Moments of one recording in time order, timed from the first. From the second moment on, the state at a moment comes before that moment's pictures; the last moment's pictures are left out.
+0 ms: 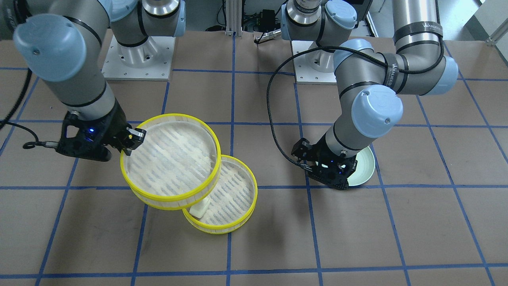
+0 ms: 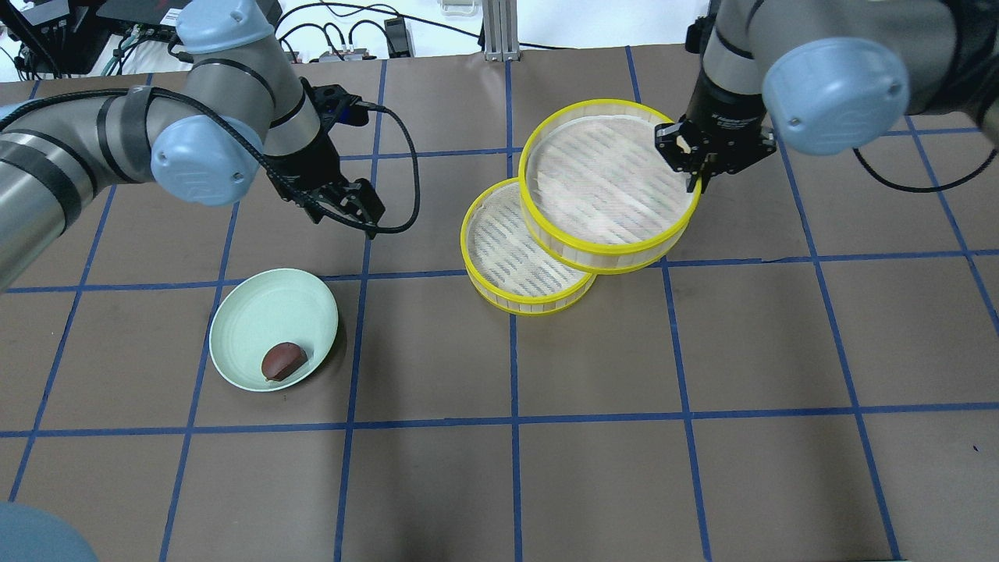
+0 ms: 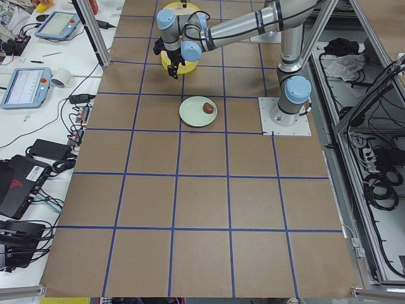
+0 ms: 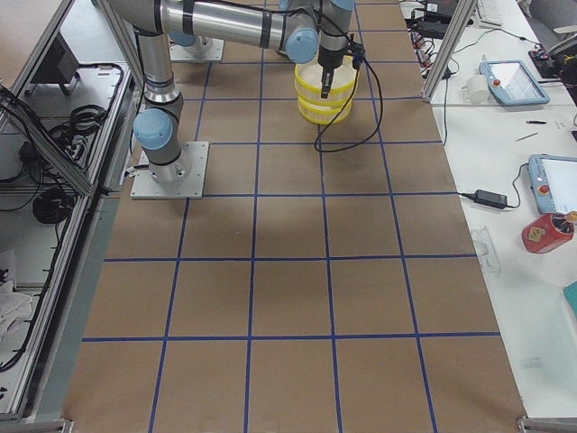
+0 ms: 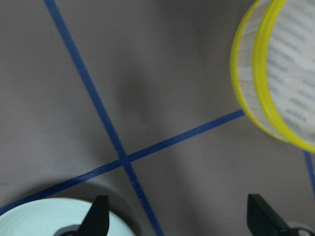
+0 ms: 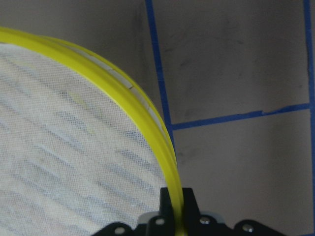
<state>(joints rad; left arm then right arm) -1.57 -1.87 -1.66 -1.29 1.49 0.41 1.59 -1.39 1.60 -1.76 -1.60 0.17</state>
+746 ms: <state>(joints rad) -1.43 -1.87 -1.83 -1.39 1.66 0.75 1.74 -1.23 1.60 -1.94 -1.60 0.30</state>
